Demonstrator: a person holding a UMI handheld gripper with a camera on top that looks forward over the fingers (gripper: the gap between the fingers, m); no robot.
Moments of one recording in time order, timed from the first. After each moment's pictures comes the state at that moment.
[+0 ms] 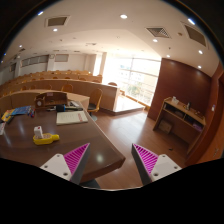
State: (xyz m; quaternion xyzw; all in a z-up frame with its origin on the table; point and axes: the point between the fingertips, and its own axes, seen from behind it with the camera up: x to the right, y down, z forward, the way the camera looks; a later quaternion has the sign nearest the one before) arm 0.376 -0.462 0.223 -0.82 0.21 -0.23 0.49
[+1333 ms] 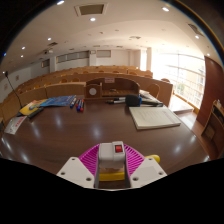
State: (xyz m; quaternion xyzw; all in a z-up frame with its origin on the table) arm 0.121 -0.098 0.046 -0.86 0.06 -0.04 0.50
